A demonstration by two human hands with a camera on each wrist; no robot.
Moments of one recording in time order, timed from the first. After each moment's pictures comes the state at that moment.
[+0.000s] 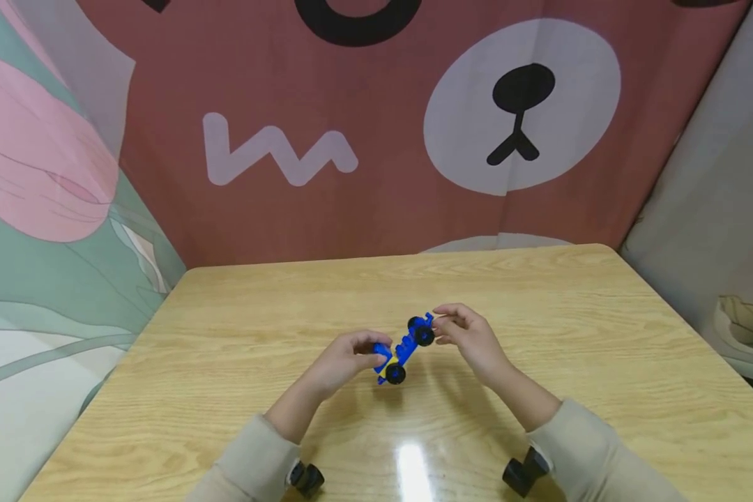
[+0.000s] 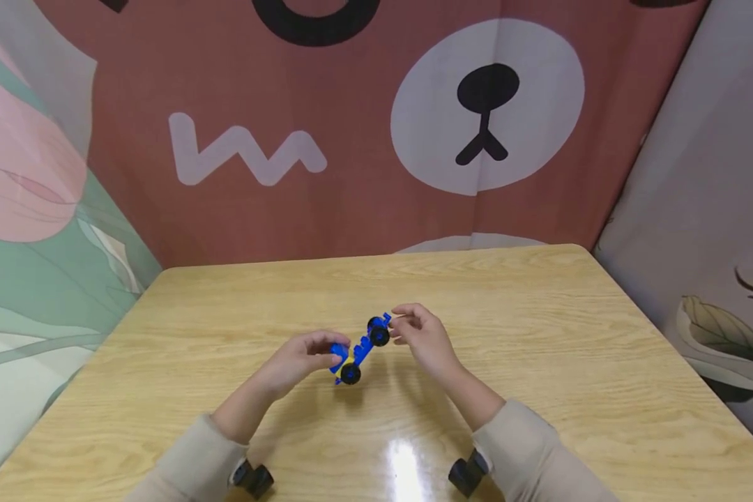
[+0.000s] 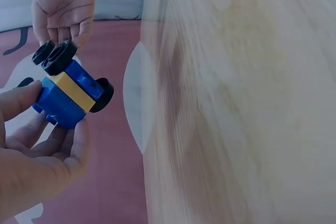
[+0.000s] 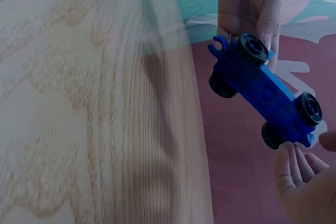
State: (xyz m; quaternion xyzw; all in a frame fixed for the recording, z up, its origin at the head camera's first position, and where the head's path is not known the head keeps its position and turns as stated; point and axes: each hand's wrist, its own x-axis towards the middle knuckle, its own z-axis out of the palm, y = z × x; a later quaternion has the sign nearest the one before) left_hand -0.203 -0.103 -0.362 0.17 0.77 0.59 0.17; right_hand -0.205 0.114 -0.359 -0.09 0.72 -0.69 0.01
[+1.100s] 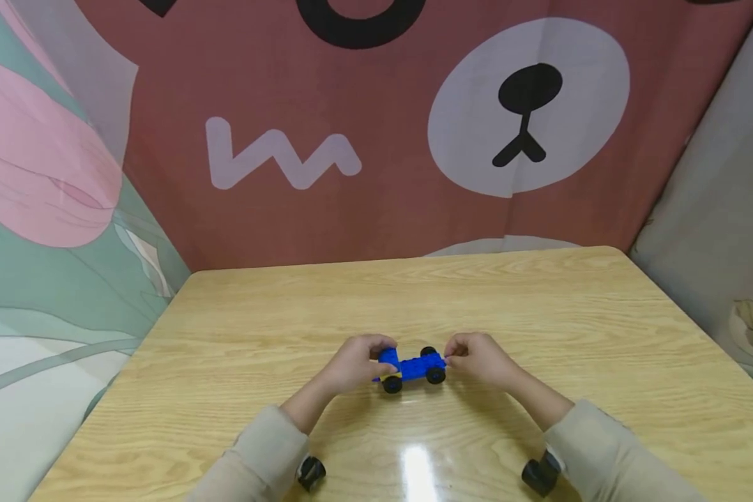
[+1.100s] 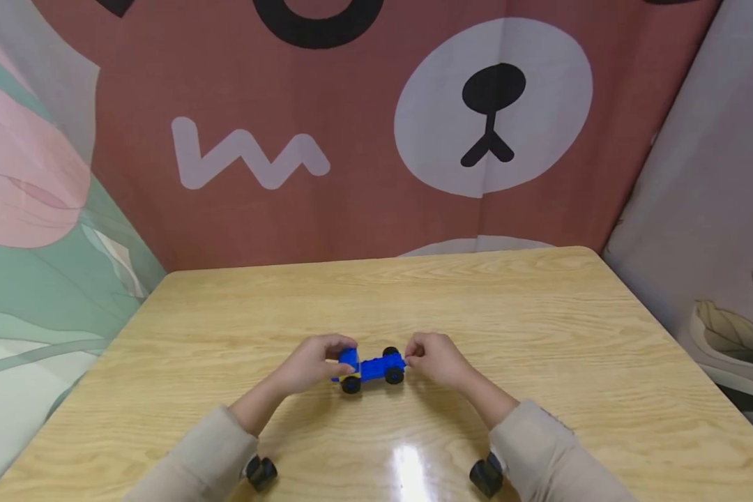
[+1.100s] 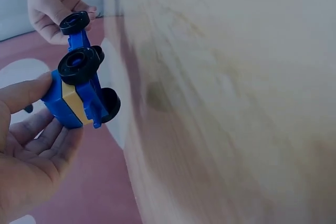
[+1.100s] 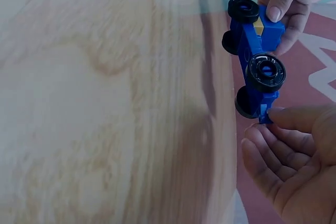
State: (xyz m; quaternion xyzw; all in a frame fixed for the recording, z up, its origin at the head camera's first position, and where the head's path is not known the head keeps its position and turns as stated) left_hand -0.222 -0.096 -0.374 0.24 0.87 0.41 0.10; right_hand -0.221 0.138 -0.387 -0.18 0.88 -0.43 0.07
